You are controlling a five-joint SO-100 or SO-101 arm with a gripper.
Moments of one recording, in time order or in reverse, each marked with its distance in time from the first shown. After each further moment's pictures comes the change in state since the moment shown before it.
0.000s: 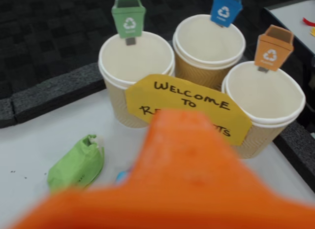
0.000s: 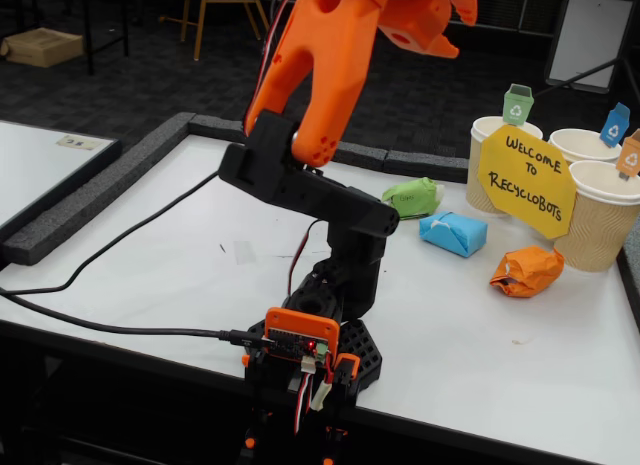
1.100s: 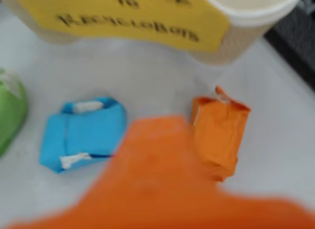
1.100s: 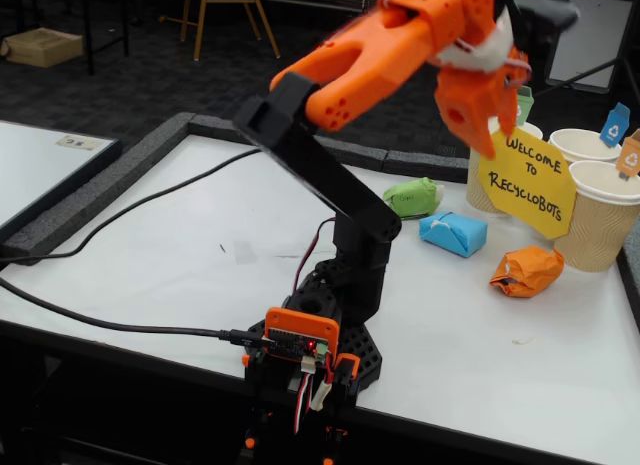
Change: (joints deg) arm 10.9 -14.4 25.8 -16.5 -14.9
